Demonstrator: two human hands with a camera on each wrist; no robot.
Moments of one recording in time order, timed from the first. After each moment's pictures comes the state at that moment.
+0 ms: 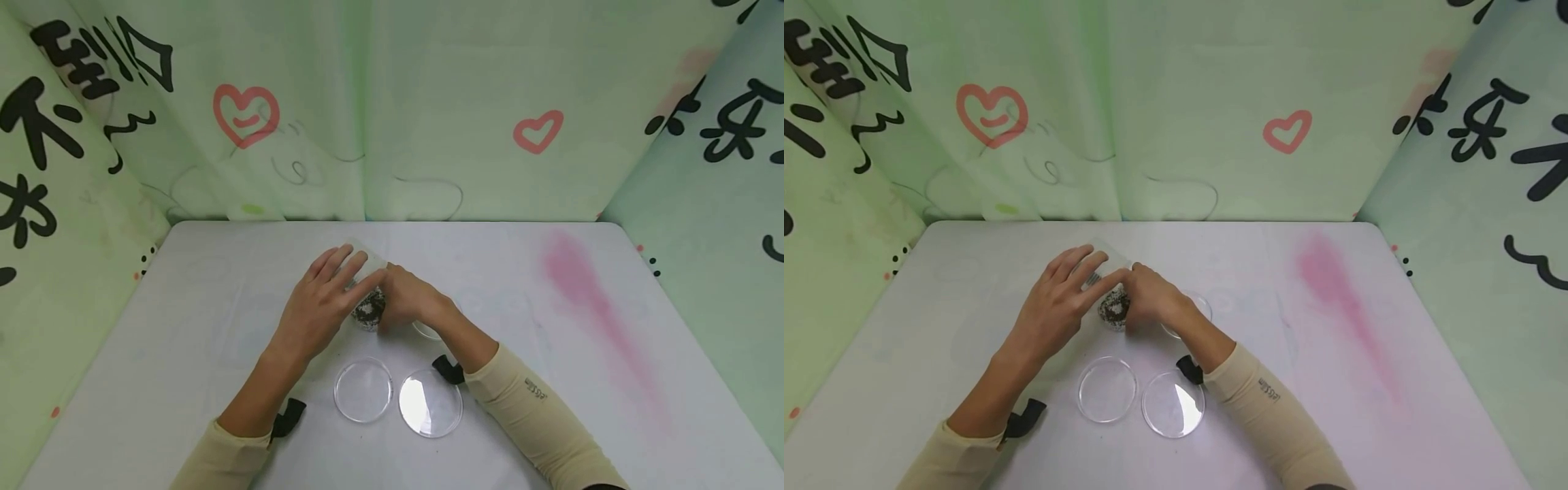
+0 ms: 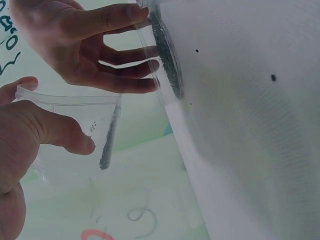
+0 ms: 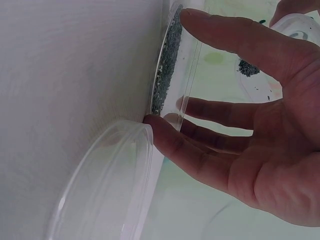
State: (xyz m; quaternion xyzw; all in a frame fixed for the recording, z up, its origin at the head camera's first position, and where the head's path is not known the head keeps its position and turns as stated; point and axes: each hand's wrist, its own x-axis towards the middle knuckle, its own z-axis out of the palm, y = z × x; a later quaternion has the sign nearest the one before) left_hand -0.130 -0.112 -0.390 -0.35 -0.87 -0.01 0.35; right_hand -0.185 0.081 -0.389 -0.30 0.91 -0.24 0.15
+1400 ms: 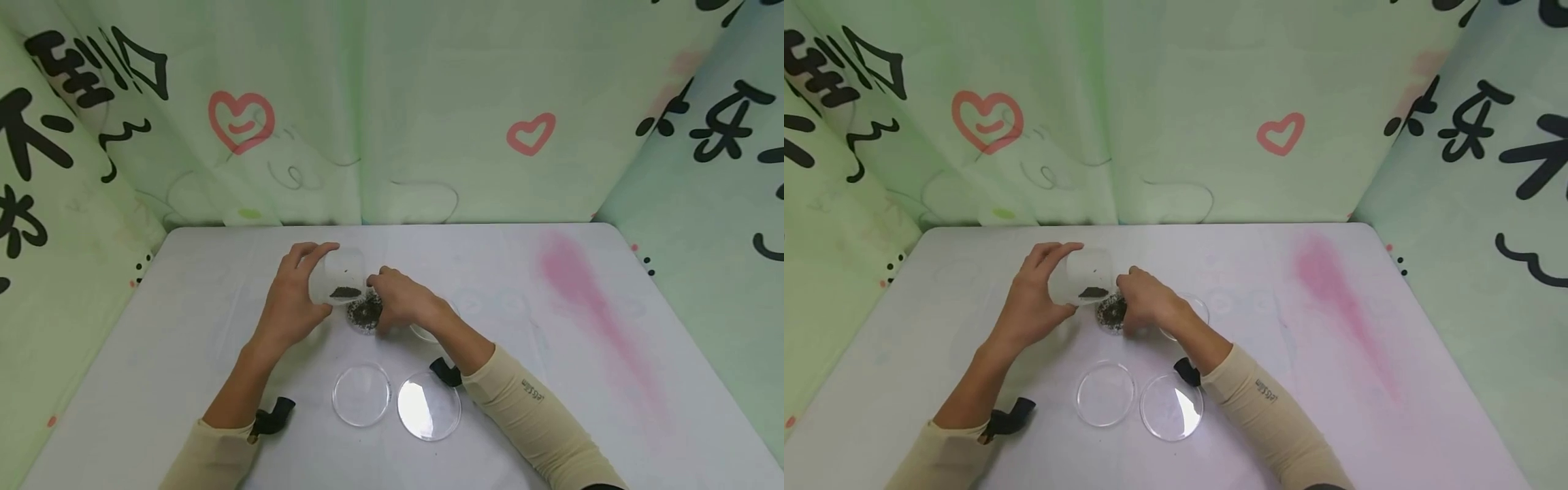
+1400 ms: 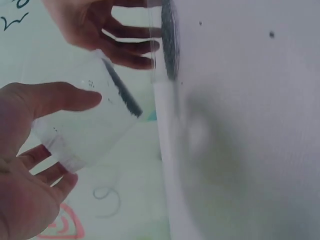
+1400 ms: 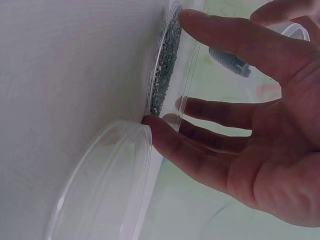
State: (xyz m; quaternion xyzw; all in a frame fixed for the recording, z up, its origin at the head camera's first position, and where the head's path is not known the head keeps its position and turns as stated) left_hand -0.140 -0.138 -0.391 -0.15 -0.91 -0.35 0.14; right_hand -0.188 0.074 -0.387 -0.27 0.93 -0.16 0.19
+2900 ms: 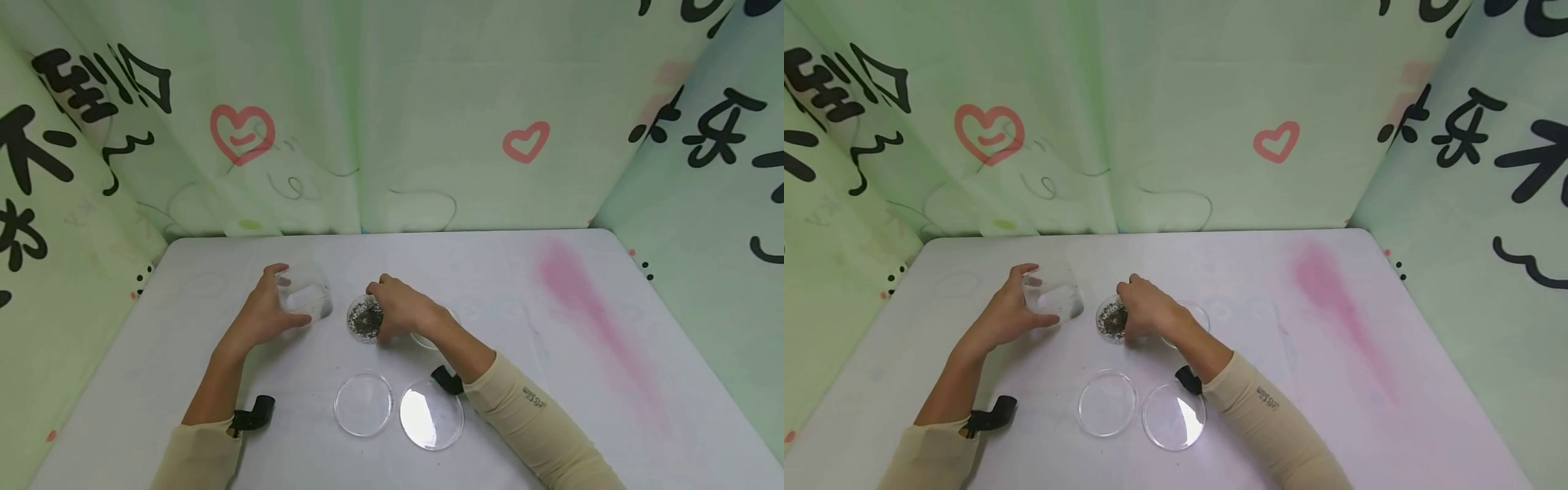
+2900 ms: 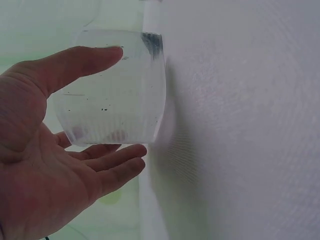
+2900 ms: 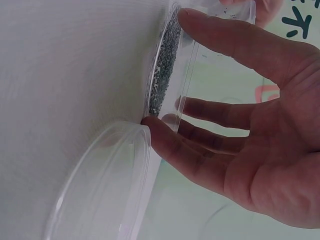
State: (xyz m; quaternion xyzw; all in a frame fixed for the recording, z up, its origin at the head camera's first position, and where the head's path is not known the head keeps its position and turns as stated) left_hand -0.160 -0.194 -0.413 -0.03 -0.91 -0.41 -0.06; right_hand -0.182 0.075 -0.389 -0.26 0.93 -0.17 0.18
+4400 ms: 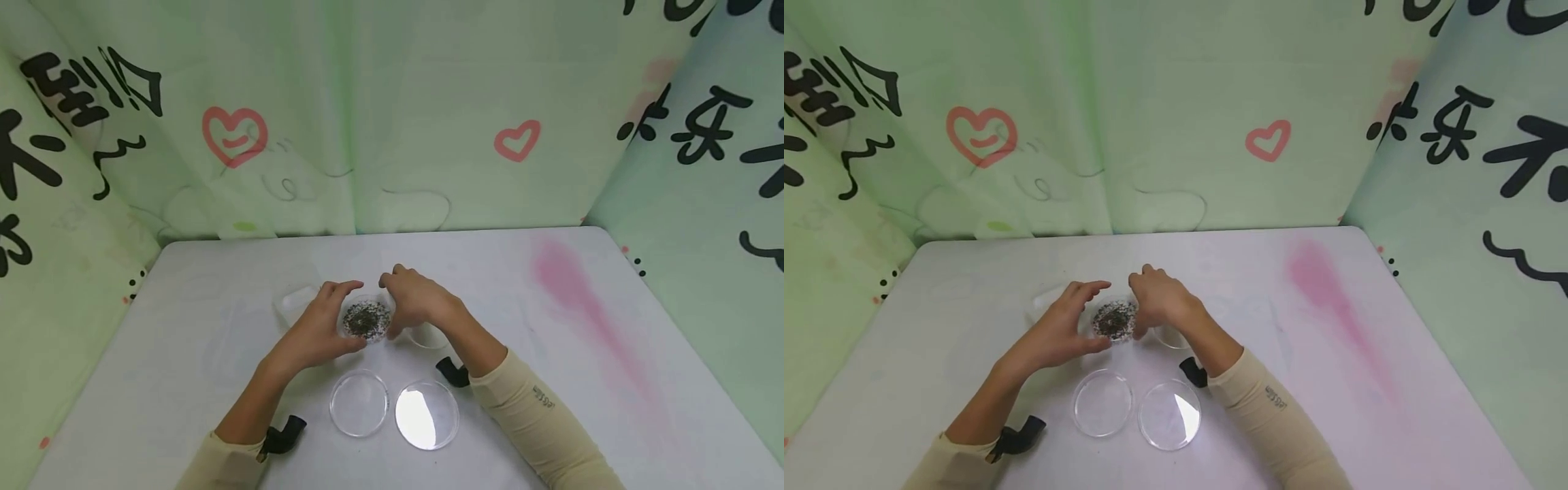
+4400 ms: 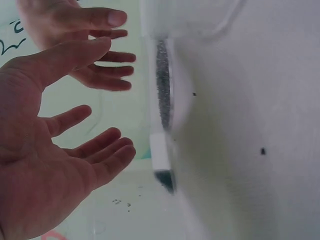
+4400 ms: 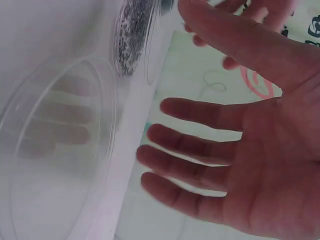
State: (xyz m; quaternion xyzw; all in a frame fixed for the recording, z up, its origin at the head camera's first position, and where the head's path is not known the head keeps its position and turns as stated) left_hand -0.130 -0.108 -0.405 -0.19 -0.91 -0.36 -0.05; right_hand -0.182 0.096 -0.367 -0.22 0.95 -0.11 0.19
